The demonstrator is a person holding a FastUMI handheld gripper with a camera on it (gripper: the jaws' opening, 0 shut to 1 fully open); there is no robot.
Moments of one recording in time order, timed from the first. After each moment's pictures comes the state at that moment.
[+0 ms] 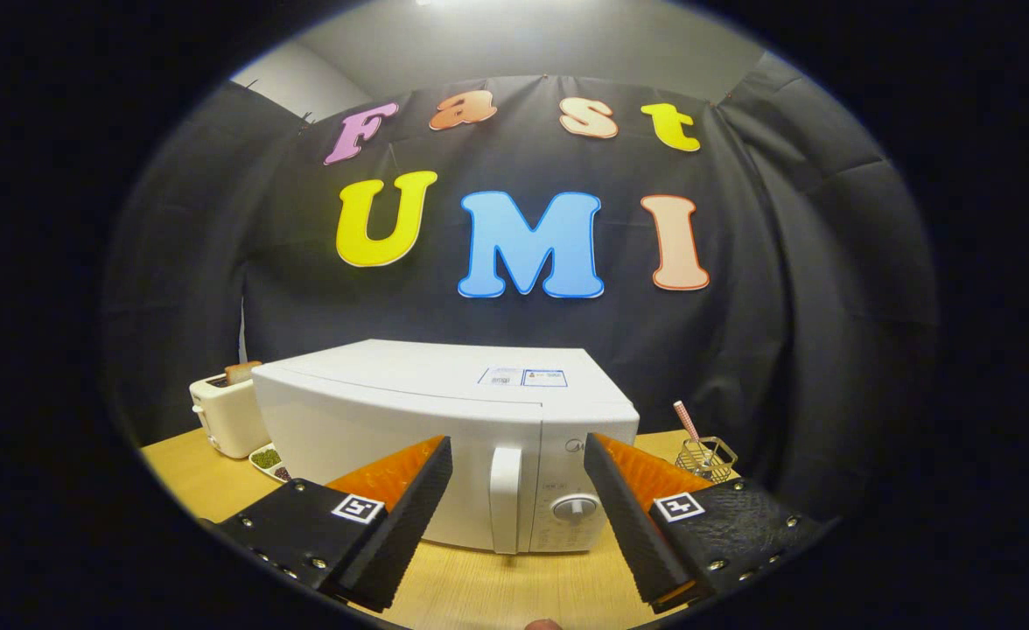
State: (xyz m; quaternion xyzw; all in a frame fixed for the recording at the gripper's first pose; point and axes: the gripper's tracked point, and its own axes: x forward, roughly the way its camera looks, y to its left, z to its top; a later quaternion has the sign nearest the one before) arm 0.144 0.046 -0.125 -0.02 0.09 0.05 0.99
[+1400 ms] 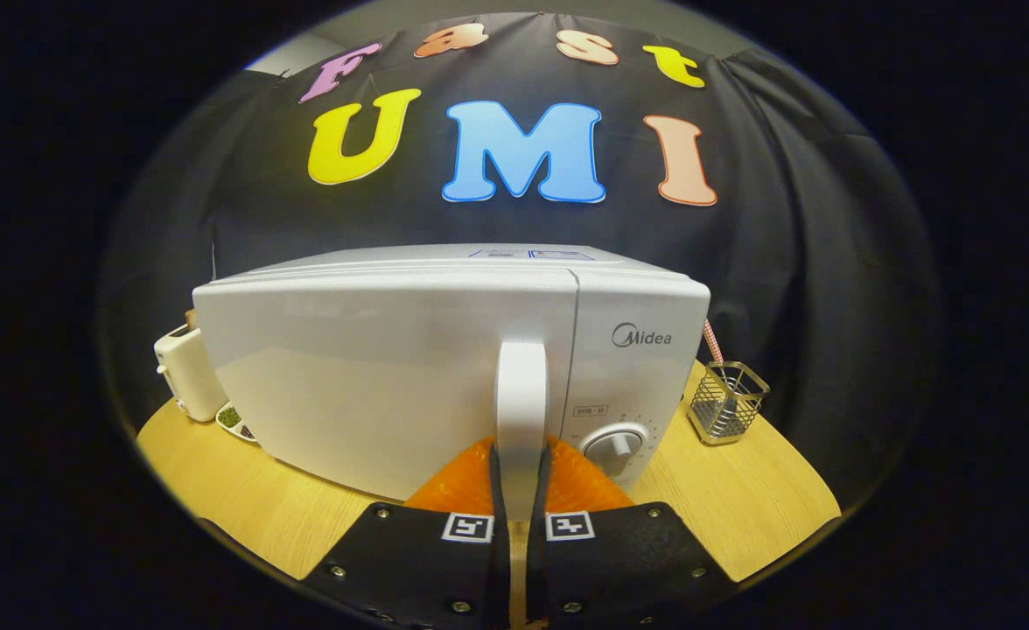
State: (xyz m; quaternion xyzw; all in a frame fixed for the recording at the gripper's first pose) arm 0.168 0.057 -0.211 -0.02 0.21 0.03 0.98
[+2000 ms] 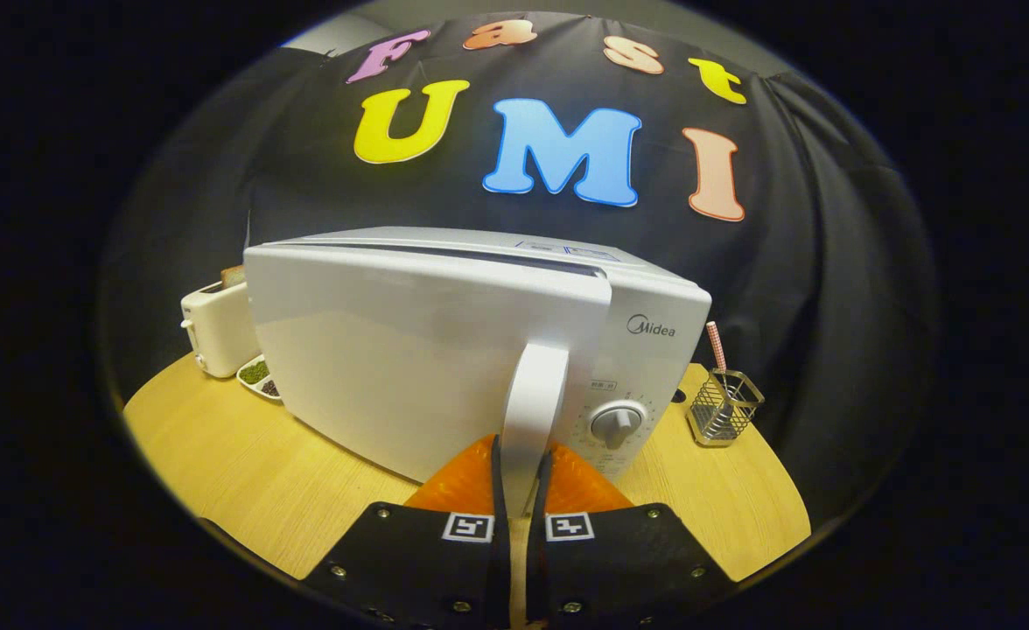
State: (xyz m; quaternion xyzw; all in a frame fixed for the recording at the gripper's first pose) arm 0.112 0.068 -0.206 -0.07 0.23 0.07 0.97
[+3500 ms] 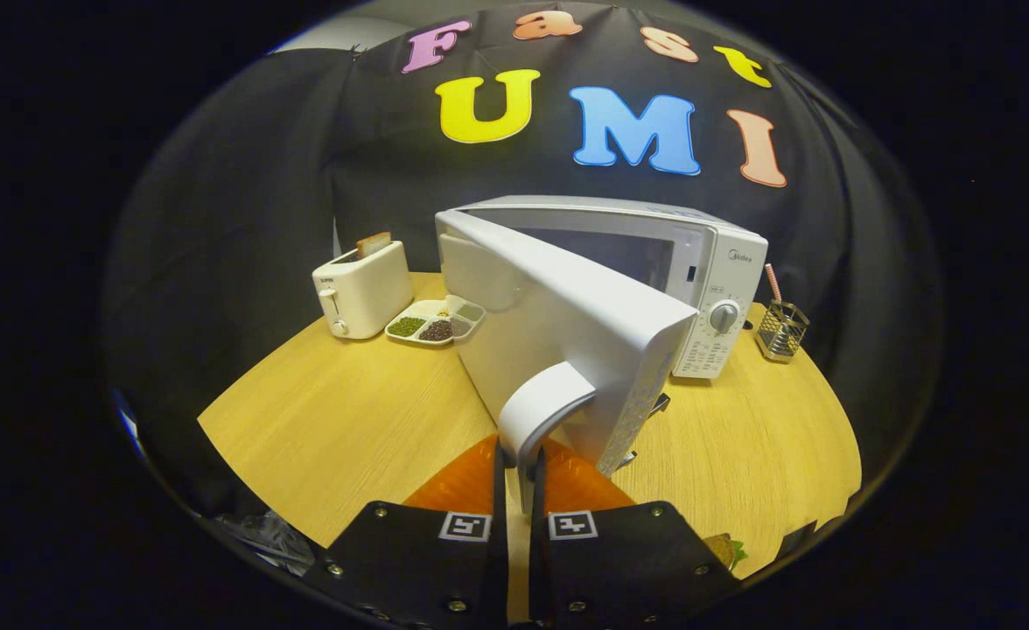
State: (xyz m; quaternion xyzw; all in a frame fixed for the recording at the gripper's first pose) arm -0.057 0.203 -0.198 -0.03 0.30 0.16 0.94
